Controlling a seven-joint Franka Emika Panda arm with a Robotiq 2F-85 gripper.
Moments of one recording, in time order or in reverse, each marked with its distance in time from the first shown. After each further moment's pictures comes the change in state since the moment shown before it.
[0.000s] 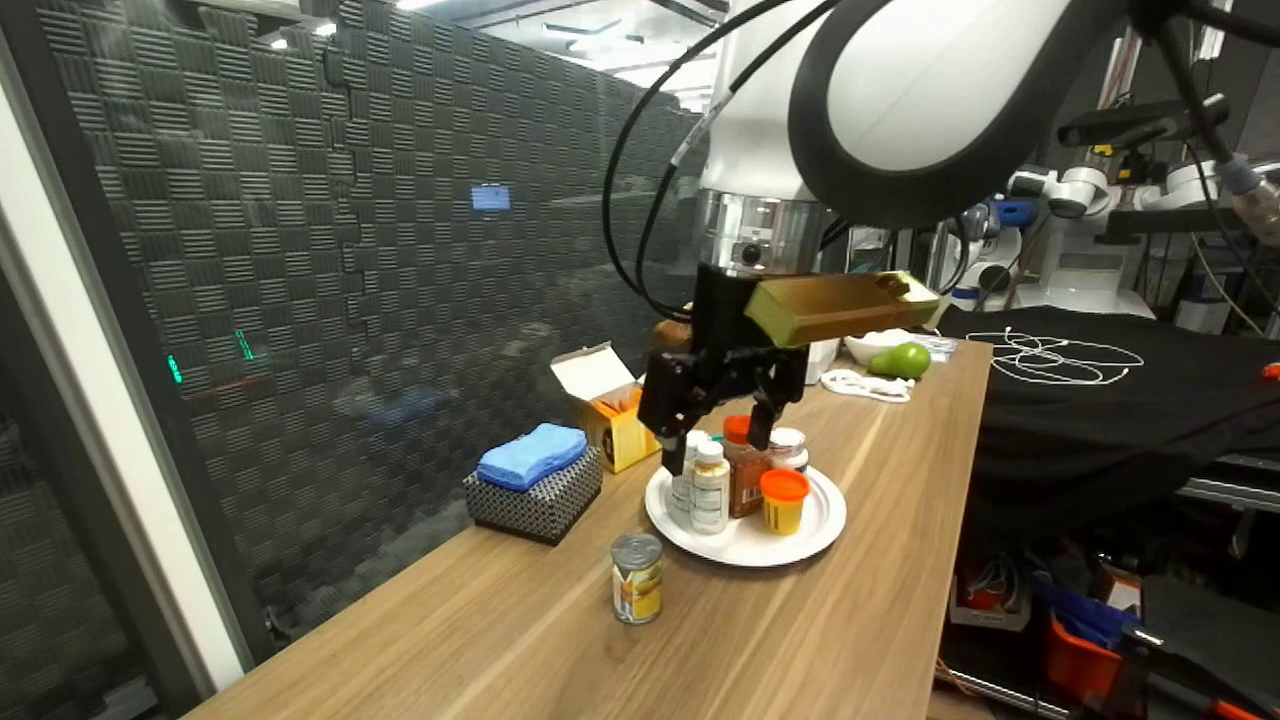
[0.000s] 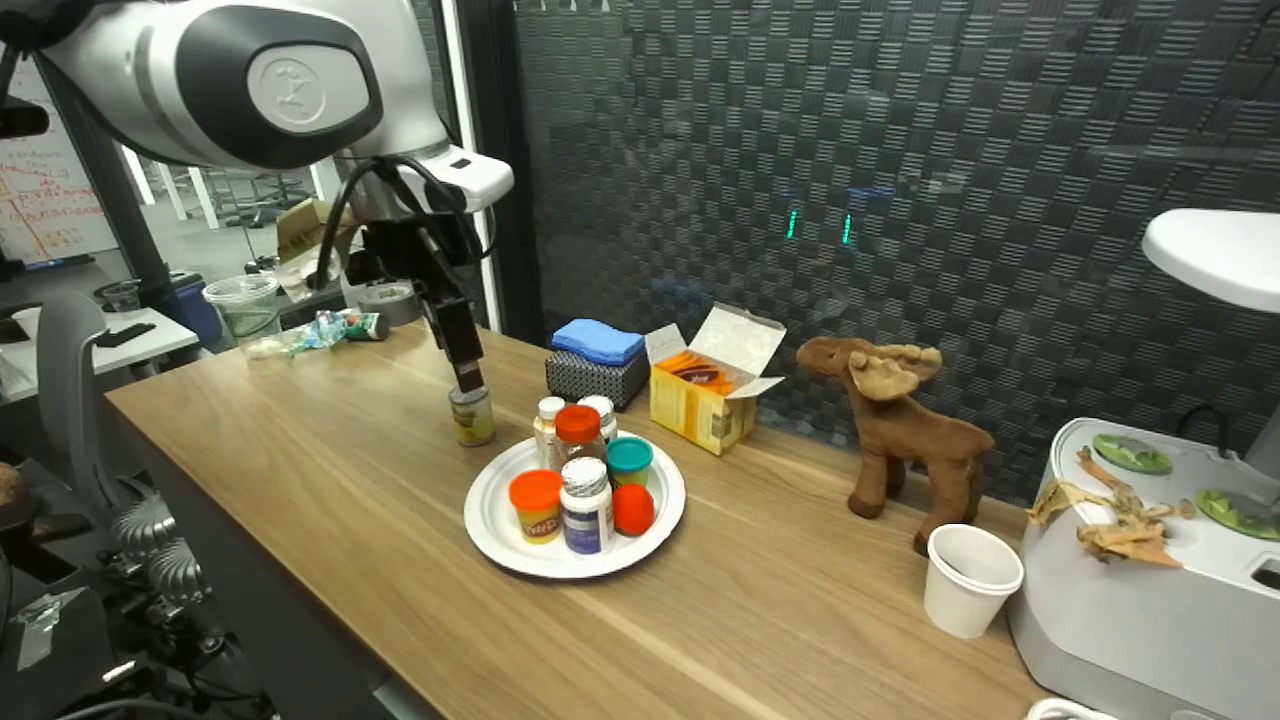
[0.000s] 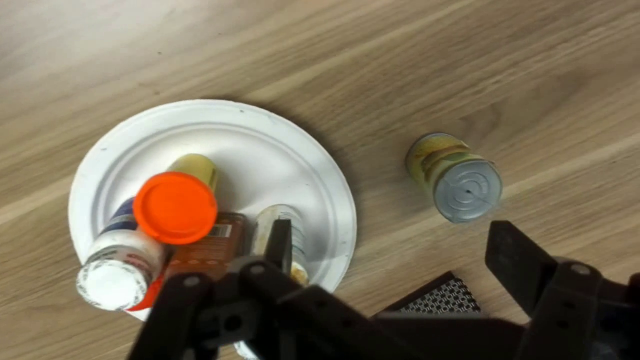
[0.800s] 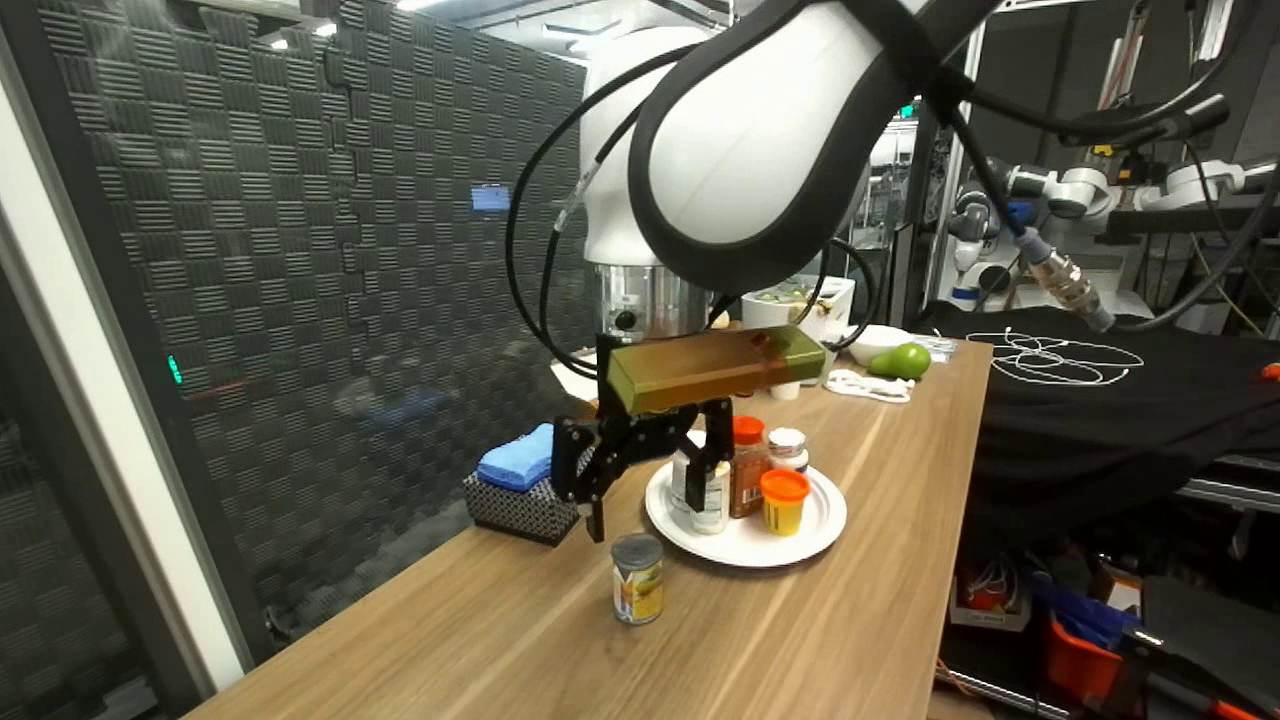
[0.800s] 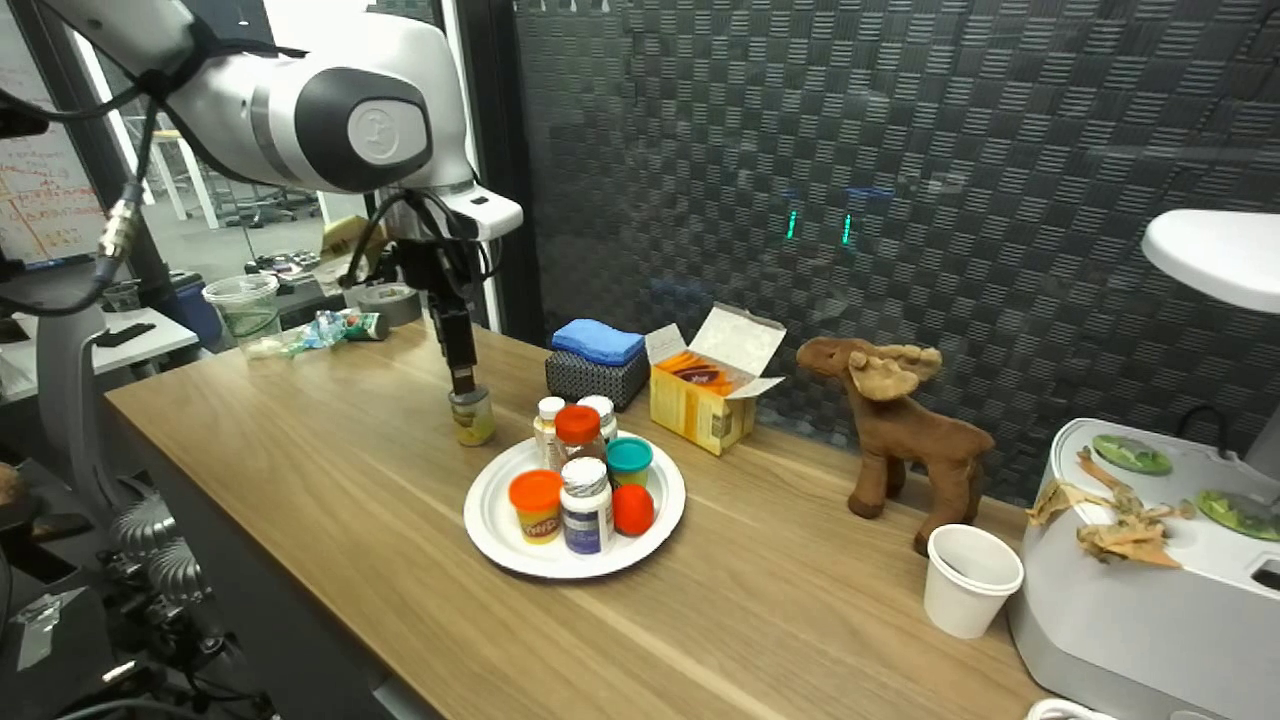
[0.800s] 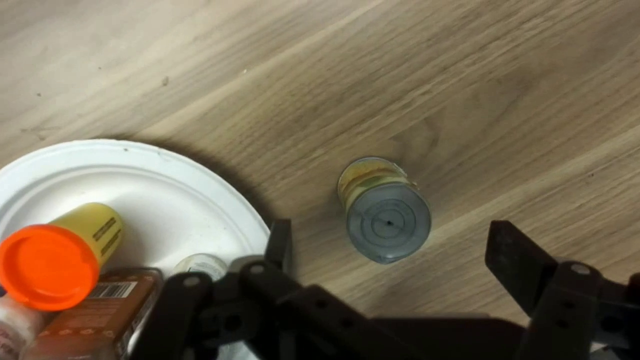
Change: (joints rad) arm 0.081 0.236 0.005 0.237 0.000 -0.127 0.166
